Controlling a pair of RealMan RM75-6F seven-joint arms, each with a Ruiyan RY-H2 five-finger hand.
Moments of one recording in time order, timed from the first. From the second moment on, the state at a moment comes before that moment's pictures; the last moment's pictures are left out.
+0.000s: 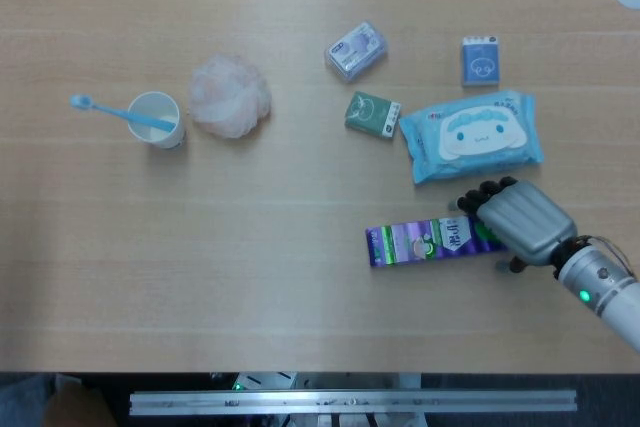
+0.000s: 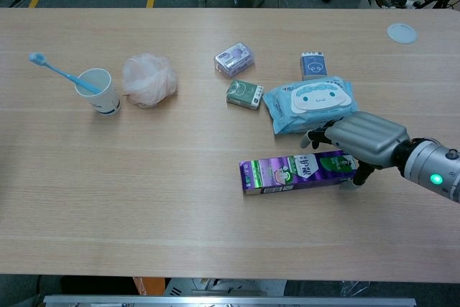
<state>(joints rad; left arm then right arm) 0.01 -1.09 0.02 -1.65 1.54 1.53 0.05 0.58 -1.38 -0.11 -1.71 -1.26 0.85 -0.51</state>
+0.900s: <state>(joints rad) 0.01 -1.08 0.02 -1.65 1.54 1.53 0.04 0.57 -1.52 -0.12 -1.62 -1.14 0.91 -0.69</state>
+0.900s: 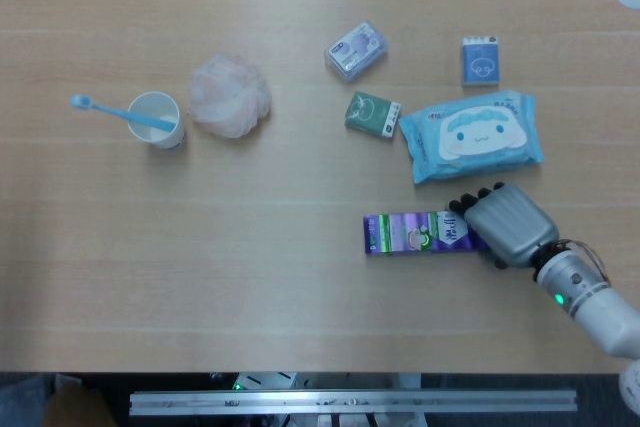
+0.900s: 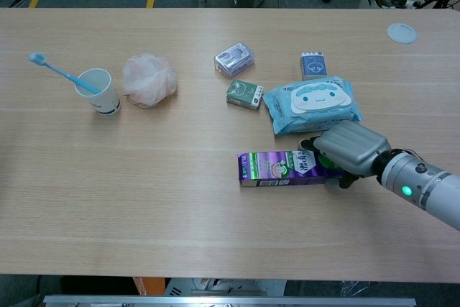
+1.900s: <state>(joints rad) 0.01 -1.08 0.03 -1.65 1.56 1.55 0.03 0.77 -1.33 0.08 -1.86 -0.93 0.88 -0.76</state>
